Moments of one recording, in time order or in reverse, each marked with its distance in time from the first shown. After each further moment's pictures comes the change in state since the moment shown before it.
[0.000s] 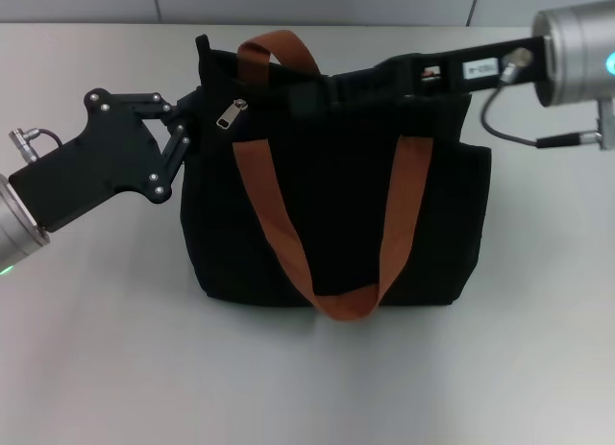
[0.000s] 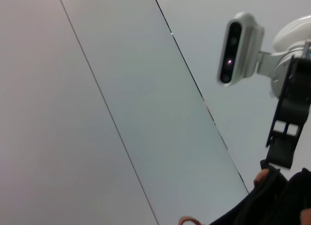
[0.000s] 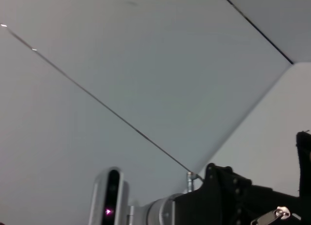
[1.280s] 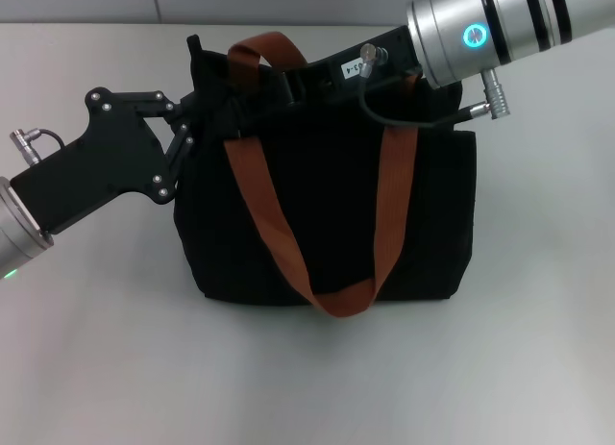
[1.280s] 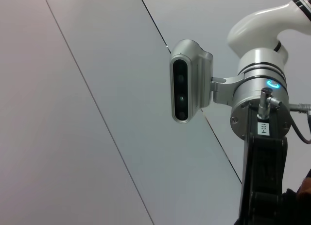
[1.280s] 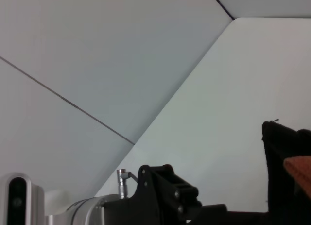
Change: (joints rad) left arm -0.004 0.000 0.000 -0.030 -0.017 0.033 0.068; right arm 0.150 0.038 -0.223 -0.021 -0.088 0.261 0.219
